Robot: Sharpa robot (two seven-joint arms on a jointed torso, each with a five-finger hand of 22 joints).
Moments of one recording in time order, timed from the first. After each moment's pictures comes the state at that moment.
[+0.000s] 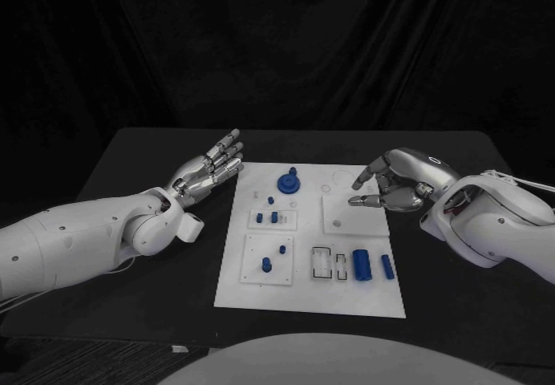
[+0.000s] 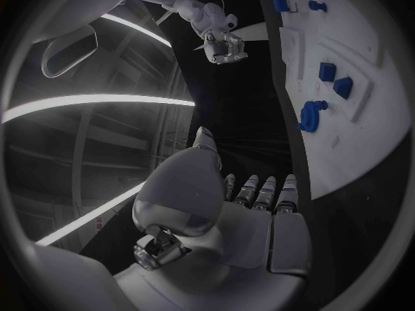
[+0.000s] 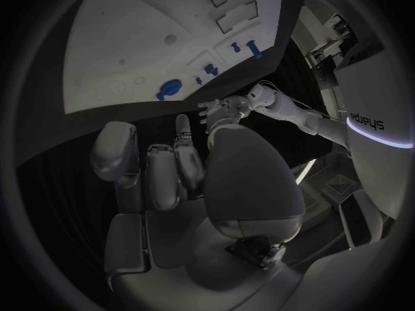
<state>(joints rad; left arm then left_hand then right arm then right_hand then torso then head) 1.13 -0.89 -0.22 1.36 -0.25 -0.01 0.64 1.30 0.17 -0.27 0.29 0.11 0.00 -0.22 0.00 0.00 0.00 0.00 0.01 0.00 0.00 0.09 0.00 0.00 0.16 0.00 0.19 0.00 0.00 1.31 -1.05 -0.25 1.81 -1.38 -0.48 -0.12 1.26 -0.12 0.03 0.28 0.07 1.08 0.07 0.20 0.17 1.45 0.00 1.41 1.25 1.47 -0.07 1.40 1.30 0.11 1.45 0.04 1.02 1.31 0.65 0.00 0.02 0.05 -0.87</state>
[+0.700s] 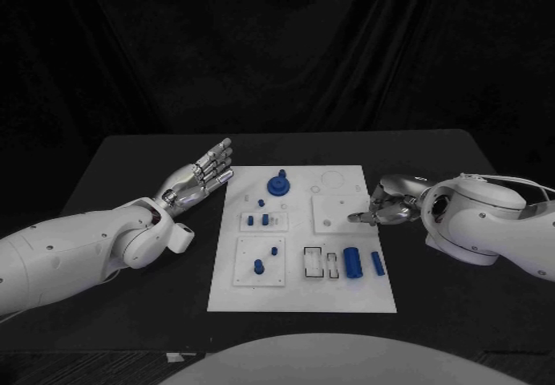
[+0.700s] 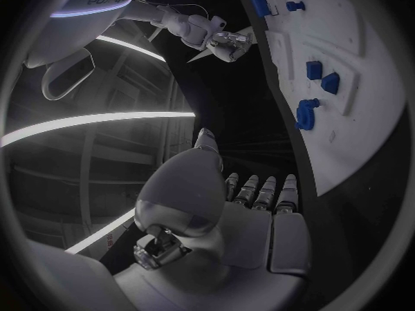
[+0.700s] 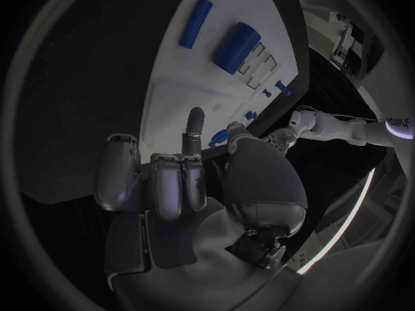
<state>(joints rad) 1.11 -0.89 -0.22 1.36 -0.35 -0.07 0.67 1.31 0.20 -0.27 0.29 0.16 0.03 -0.15 0.00 0.01 0.00 0.04 0.01 0.00 0.00 0.09 0.00 0.00 0.16 0.00 0.20 0.00 0.00 1.30 -1.04 -0.25 1.81 -1.34 -0.16 -0.52 0.96 -0.13 0.04 0.29 0.12 1.22 -0.01 0.40 0.54 1.46 -0.07 1.57 1.31 1.47 -0.13 1.56 1.31 0.08 1.47 -0.01 1.26 1.31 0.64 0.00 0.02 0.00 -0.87</state>
